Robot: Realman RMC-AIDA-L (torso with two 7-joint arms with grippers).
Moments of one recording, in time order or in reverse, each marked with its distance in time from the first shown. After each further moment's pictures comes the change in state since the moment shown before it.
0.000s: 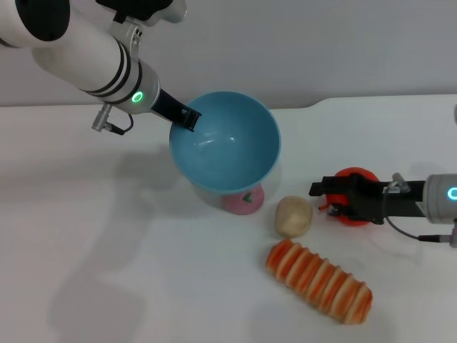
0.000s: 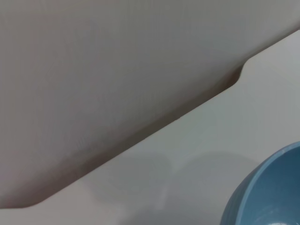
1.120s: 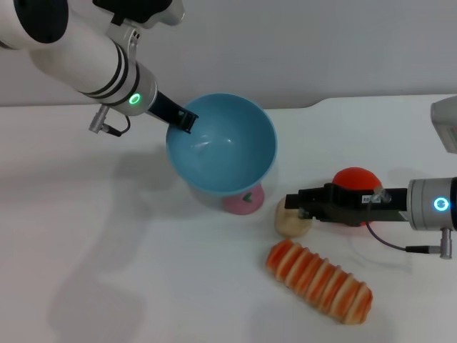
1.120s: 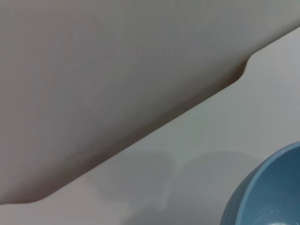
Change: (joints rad) left arm 0.004 0.000 -0.002 0.000 0.012 -0.003 0.001; right arm 0.000 0.032 0.004 -0.023 0.022 -0.127 -0.196
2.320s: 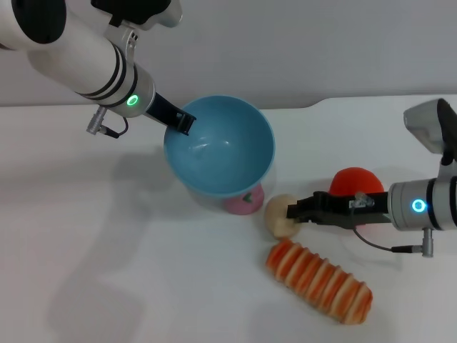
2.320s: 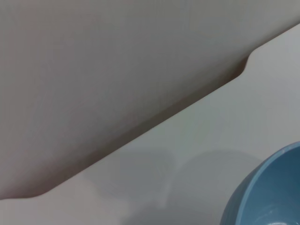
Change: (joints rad) left arm 0.006 0.002 0.000 -0.005 0.002 -0.010 0.000; right arm 0.074 0.011 0.011 0.089 -0.098 0.157 -0.005
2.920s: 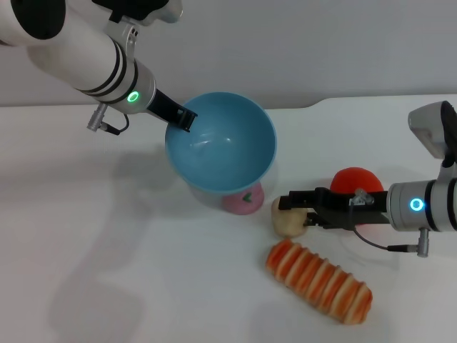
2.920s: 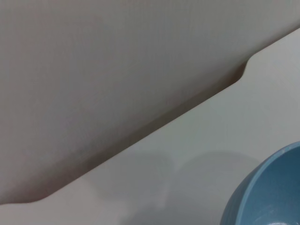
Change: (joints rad) left arm -0.003 0.000 -0.008 -0.009 0.000 -0.005 0.000; right arm 0.010 0.000 0.051 0.040 -0.005 0.039 0.040
